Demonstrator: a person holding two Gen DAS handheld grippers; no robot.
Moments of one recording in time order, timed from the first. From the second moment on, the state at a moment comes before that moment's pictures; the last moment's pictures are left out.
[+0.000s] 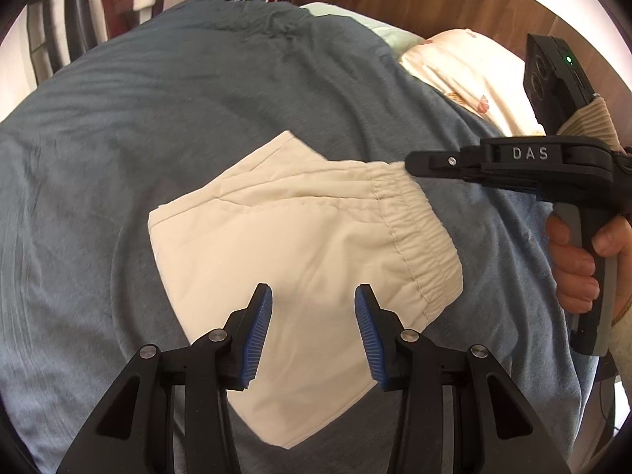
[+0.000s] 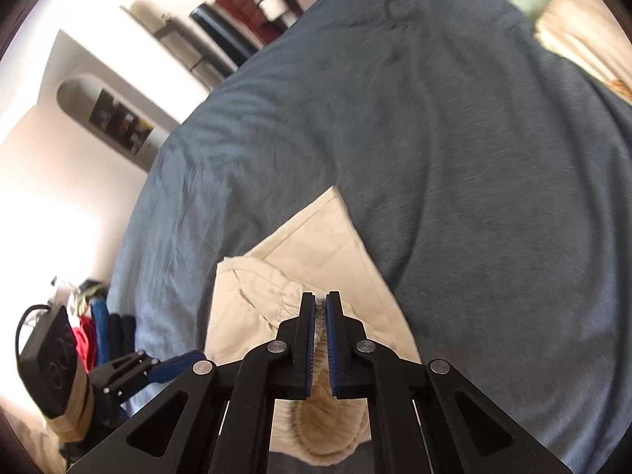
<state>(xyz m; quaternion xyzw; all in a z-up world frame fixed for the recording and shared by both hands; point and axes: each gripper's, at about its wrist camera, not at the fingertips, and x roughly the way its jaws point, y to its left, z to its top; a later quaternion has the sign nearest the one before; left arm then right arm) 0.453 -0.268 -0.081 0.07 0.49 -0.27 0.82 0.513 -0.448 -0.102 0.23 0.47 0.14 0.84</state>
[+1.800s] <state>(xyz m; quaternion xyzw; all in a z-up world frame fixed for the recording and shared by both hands) 0.437 -0.238 -0.094 0.06 0.50 -0.21 0.84 0.482 -0.410 -0.095 0.21 0.46 0.13 0.85</state>
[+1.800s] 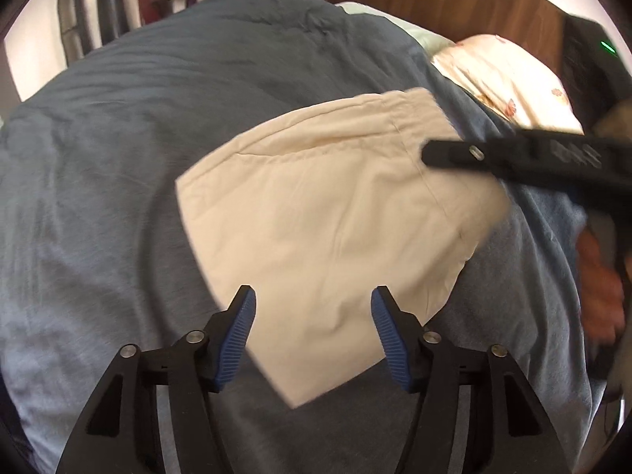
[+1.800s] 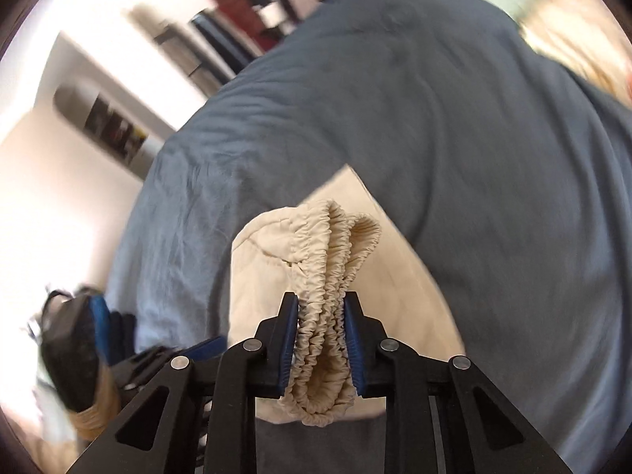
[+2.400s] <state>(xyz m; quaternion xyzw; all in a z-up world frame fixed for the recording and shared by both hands) 0.429 -0.244 -0.097 0.07 0.49 -0.21 0.84 0.558 -0.430 -0.143 0.07 0.54 0.11 0.83</state>
